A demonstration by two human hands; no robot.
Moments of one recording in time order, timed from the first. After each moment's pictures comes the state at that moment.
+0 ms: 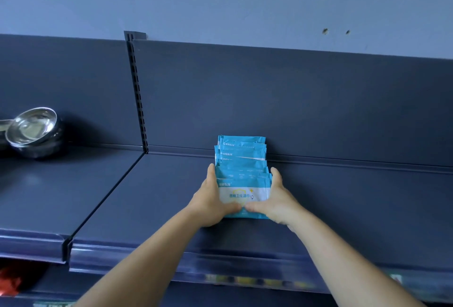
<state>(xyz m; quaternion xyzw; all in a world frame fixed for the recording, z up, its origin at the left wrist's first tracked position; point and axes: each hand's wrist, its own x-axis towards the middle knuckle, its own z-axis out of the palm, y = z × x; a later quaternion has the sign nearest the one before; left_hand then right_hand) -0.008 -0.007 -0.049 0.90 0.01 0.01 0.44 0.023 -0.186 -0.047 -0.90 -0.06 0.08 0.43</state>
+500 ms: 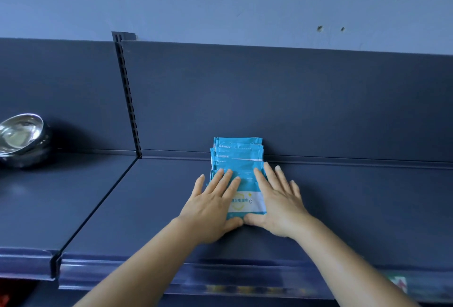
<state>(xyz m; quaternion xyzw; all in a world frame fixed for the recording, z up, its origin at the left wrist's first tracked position) -0.014 -0.009 -0.046 0.99 -0.15 0.06 -0.02 0.016 -0.187 -0.043 -0.98 -0.16 -0.01 0.10</state>
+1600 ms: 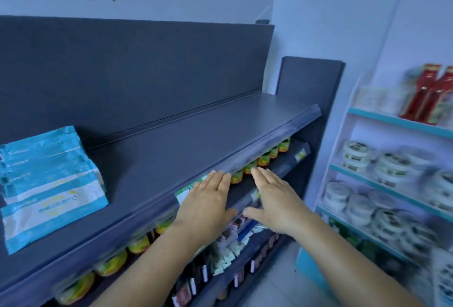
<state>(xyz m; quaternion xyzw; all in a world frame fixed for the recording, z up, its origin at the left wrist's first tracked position) -0.128 -0.238 -0.061 0.87 -0.48 0.04 0.08 -0.218 -0.386 -0.065 -0.98 0.18 -0.04 0.12</state>
